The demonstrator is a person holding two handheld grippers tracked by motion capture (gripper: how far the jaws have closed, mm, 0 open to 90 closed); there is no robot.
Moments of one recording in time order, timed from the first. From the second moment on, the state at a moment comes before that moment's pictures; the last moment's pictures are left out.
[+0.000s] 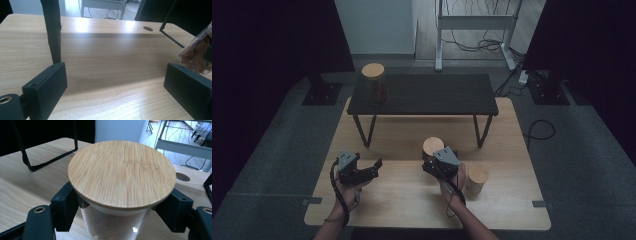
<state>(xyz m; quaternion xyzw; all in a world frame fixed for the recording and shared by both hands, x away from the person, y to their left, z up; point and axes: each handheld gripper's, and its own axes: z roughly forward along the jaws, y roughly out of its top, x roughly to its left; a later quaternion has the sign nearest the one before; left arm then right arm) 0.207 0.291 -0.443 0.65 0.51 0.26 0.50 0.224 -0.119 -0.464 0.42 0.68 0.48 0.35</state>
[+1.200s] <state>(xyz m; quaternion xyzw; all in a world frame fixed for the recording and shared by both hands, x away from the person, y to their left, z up) 0.206 0.291 -0.441 0.65 0.51 0.26 0.50 0.217 -0.123 -0.452 0.41 0.68 0.49 0.36</state>
